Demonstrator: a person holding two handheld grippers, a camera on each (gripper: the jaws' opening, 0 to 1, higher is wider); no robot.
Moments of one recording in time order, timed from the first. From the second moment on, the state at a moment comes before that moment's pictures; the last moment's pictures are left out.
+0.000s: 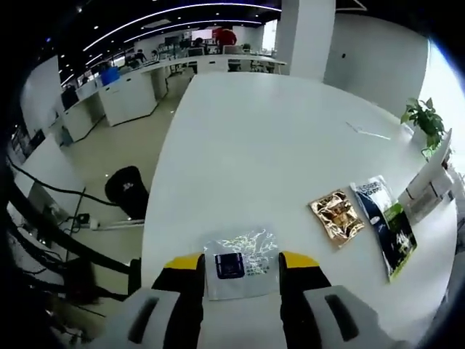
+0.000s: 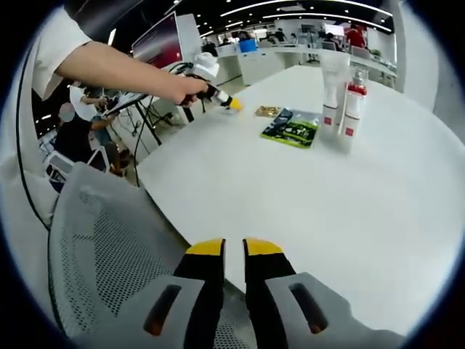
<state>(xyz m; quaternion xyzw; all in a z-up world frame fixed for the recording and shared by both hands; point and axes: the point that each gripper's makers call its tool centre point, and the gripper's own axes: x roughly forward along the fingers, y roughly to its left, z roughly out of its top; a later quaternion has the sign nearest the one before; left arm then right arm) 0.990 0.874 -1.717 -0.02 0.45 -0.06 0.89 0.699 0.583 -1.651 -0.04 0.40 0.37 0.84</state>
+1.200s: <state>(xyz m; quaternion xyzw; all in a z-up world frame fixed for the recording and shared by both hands) 0.808 0.751 -1.616 -0.08 0.32 -0.18 0.92 0.704 0.599 -1.591 0.03 0.27 0.41 0.87</state>
